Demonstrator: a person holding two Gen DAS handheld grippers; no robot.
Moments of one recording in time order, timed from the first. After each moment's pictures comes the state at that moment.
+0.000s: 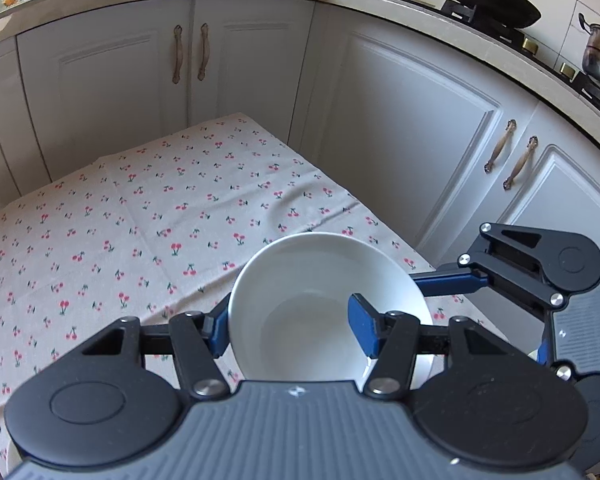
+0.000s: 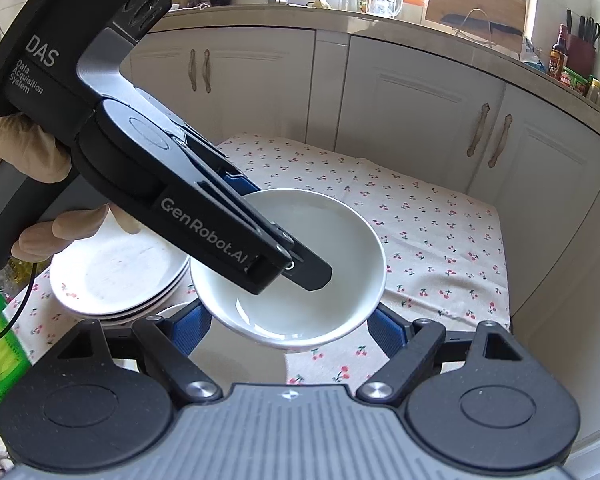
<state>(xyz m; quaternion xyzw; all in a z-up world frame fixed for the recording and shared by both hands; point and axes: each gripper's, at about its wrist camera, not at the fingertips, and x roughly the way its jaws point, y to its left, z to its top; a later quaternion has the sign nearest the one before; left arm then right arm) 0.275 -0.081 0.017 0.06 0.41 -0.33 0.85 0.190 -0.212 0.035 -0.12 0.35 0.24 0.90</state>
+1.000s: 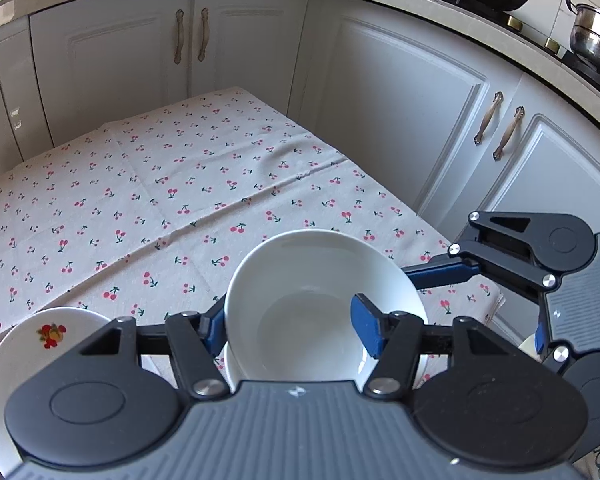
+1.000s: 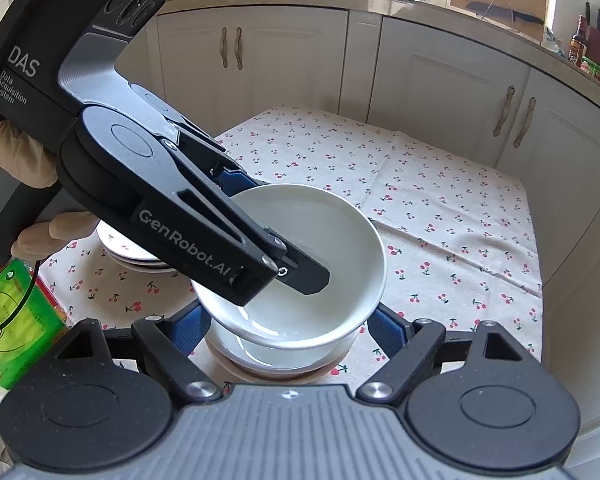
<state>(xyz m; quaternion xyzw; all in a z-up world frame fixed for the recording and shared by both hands) 0.224 -0.066 0.000 0.07 0.41 -0.32 0.85 0.146 -0.195 0.012 -0.12 0.37 0.27 0.88</state>
